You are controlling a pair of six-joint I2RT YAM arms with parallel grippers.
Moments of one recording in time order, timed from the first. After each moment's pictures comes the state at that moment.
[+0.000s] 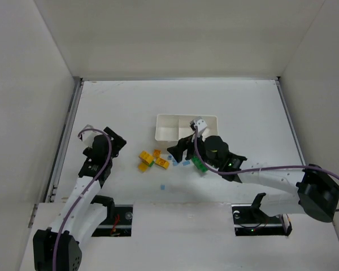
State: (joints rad) left arm -0.18 0.77 0.43 -0.26 -0.38 -0.83; right arm 0.95 1.26 0.64 0.44 0.09 0.36
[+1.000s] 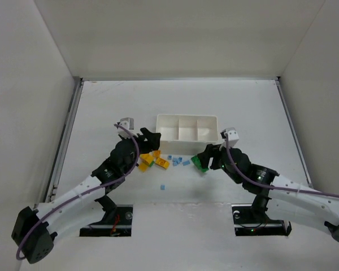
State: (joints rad) left arm -0.73 0.78 0.46 0.14 -0.40 -0.65; right arm 0.99 0.81 0.55 -0.16 0.48 0.57
